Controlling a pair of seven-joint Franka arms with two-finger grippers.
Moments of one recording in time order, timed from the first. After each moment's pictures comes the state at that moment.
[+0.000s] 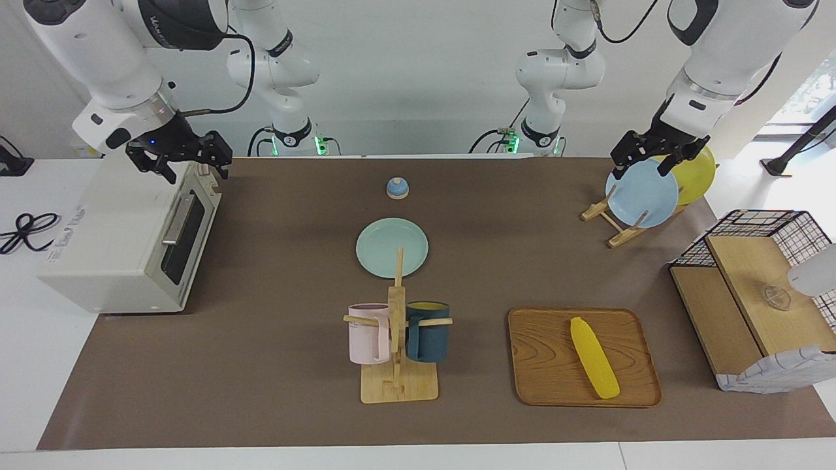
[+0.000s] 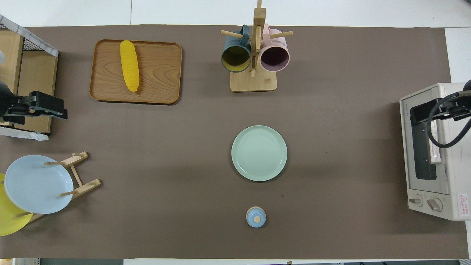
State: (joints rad) left arm -0.09 -0.02 -0.01 -1.57 -0.04 1.52 -0.13; right arm 0.04 0.04 -0.07 -1.52 0.00 1.43 -0.12
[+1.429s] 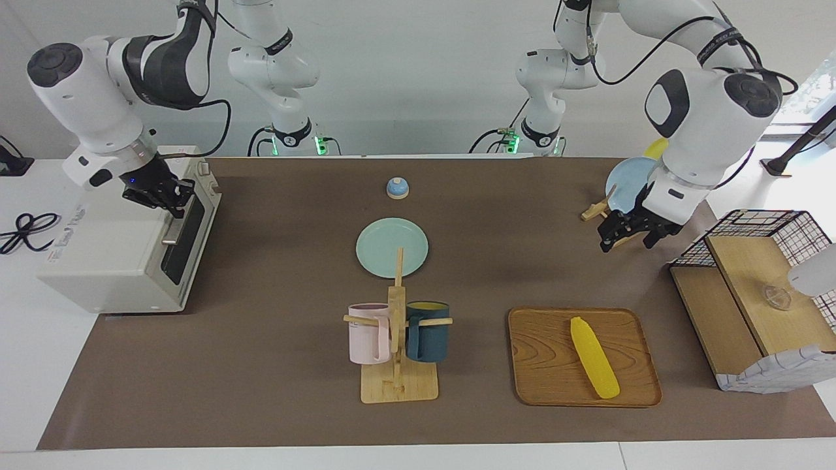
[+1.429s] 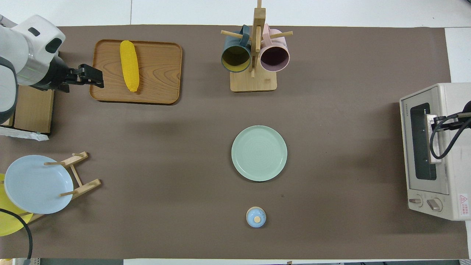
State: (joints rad) left arm -0.10 0.24 -0.02 -1.57 -0.06 1.86 -0.13; right arm -0.11 -0.03 -0.09 -1.90 -0.03 1.82 -0.25
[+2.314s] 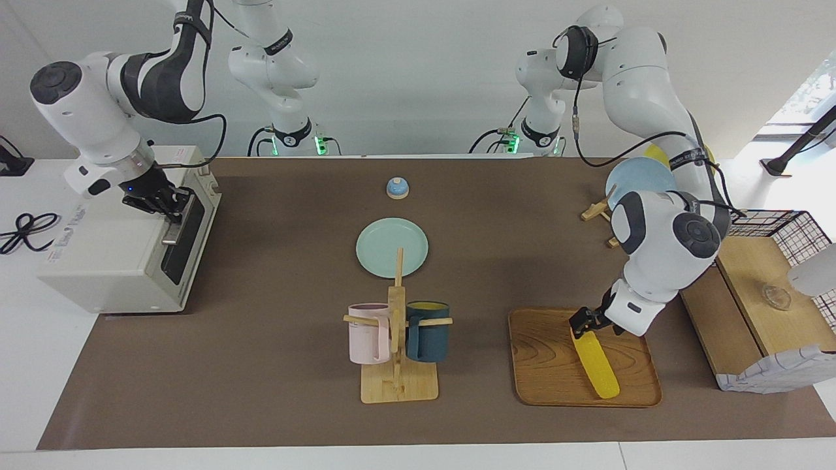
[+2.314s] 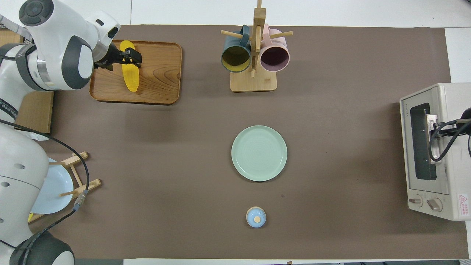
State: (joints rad) left arm -0.13 0.69 -0.02 -1.27 -0.06 2.05 -0.14; right arm -0.15 -0.03 -0.09 -1.97 -0.03 1.87 -0.25
